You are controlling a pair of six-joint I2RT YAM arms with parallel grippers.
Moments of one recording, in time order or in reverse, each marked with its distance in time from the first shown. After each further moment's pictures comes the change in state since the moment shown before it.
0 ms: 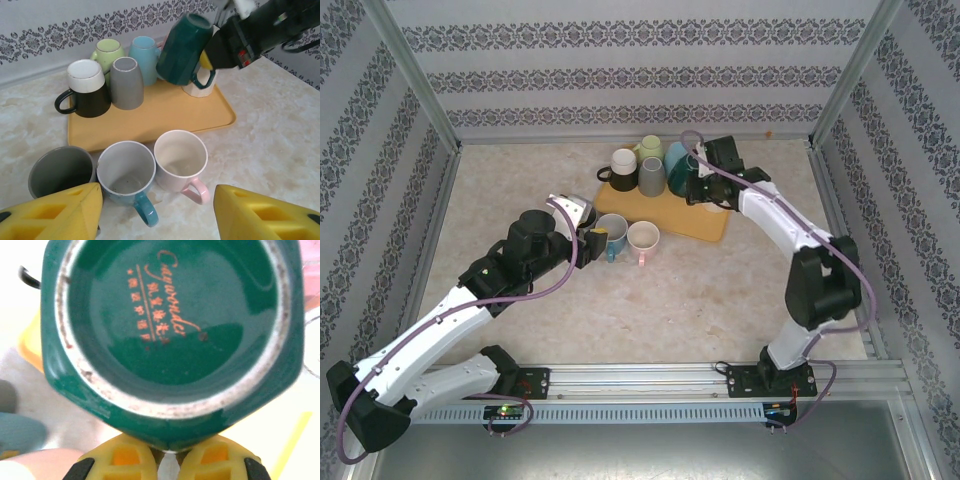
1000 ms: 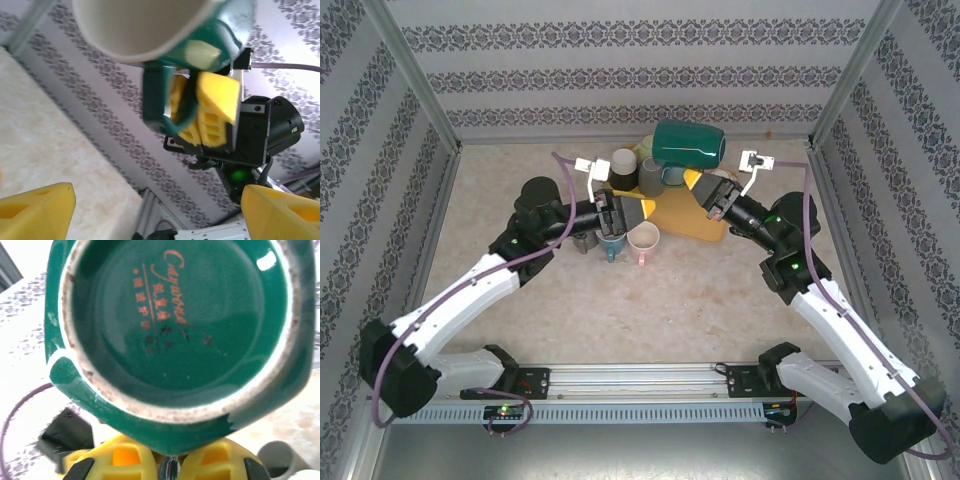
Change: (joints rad) left arm 0.066 0.294 0.101 0.695 0.753 -0.751; right arm 0.136 -0.743 -0.513 0.847 -0.361 0.708
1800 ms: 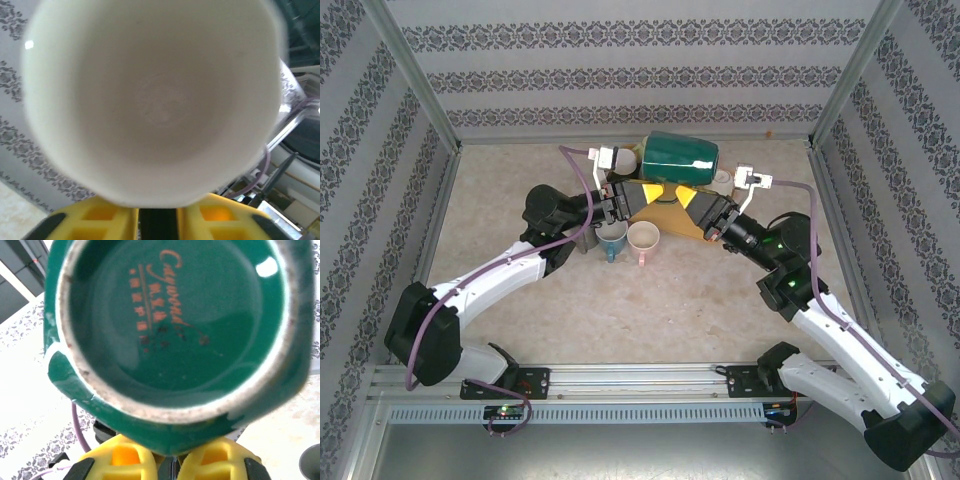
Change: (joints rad) left arm -0.001 0.159 -0.026 0.607 0.082 -0.331; right arm 0.114 -0.074 -0.086 0.109 0.052 0.037
